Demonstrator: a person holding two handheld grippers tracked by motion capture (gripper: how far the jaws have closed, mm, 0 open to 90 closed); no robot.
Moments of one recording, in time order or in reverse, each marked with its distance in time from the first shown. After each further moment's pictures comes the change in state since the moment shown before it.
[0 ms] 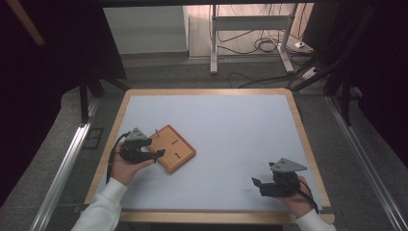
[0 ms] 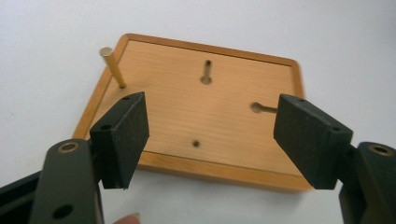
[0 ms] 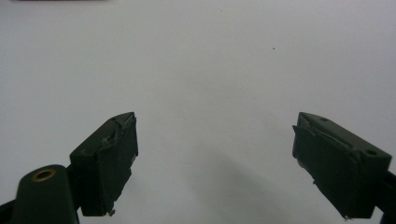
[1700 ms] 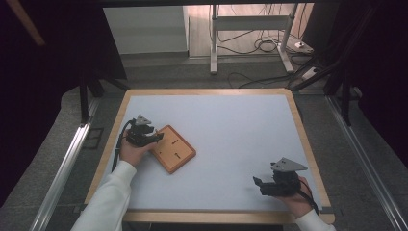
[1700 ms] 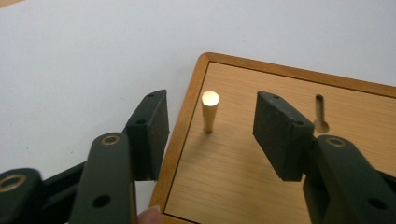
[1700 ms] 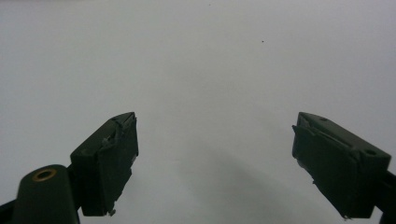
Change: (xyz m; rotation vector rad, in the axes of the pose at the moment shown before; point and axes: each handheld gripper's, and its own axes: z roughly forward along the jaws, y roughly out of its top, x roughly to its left) left arm 0.044 0.019 0.047 0.019 0.133 -0.008; right arm -0.001 -0.001 0.001 0.012 -0.037 0.022
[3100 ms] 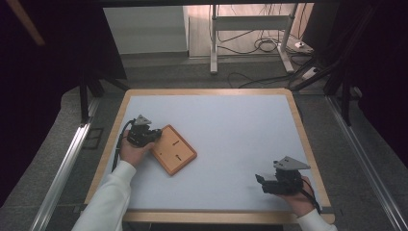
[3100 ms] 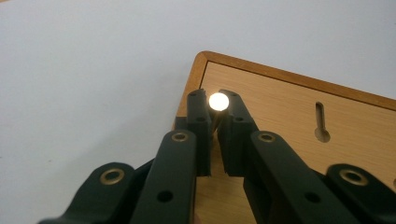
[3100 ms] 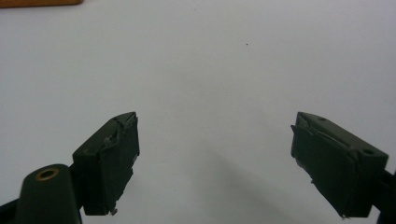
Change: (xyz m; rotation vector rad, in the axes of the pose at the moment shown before) left arm -0.005 0.001 -0.001 -0.021 -0.069 -0.016; right arm -0.005 0.002 -0.004 -0.006 -0.031 0.019
